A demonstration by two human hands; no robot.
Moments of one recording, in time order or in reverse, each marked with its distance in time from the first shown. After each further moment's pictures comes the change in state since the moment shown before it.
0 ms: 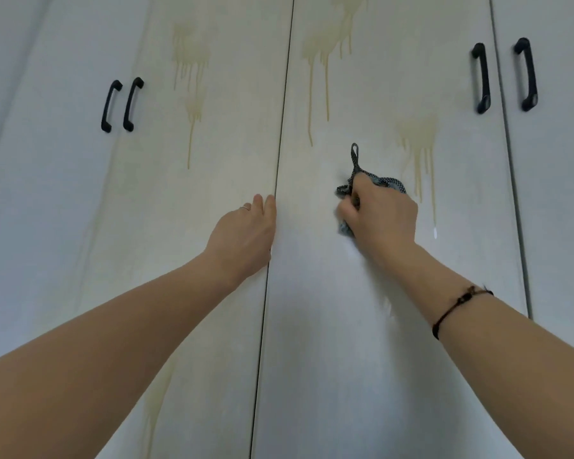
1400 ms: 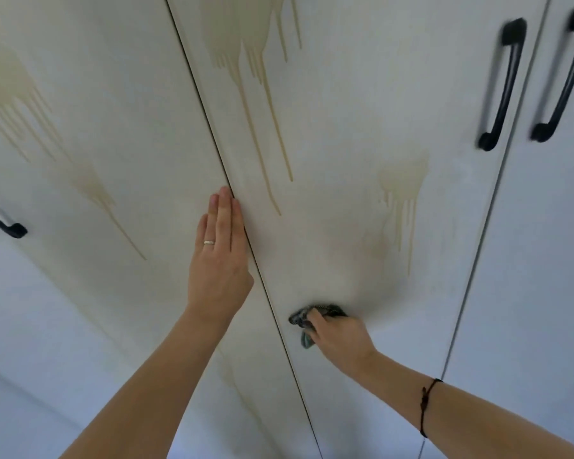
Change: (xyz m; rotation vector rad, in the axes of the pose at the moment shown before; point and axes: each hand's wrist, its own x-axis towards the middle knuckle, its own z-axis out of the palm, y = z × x) left_hand 0.136 -0.069 -0.055 -0.492 -0.235 0.193; right_hand -0.059 -0.062 -0.025 0.182 -0.883 0.146
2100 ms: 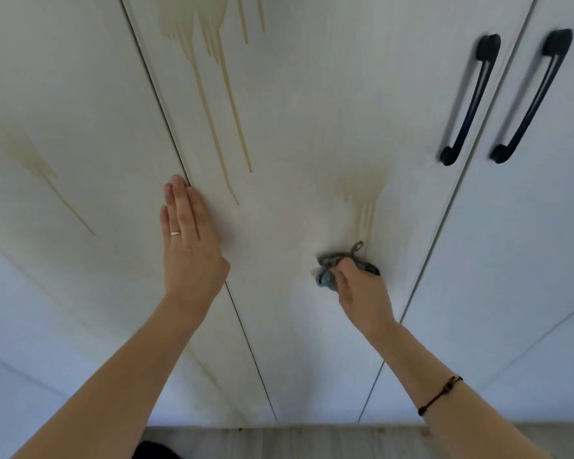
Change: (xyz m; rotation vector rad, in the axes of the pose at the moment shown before) left_hand 0.006 0.039 0.012 -0.054 -0.027 -0.279; right_hand 0.006 0.079 -0.110 0.222 0.077 0.288
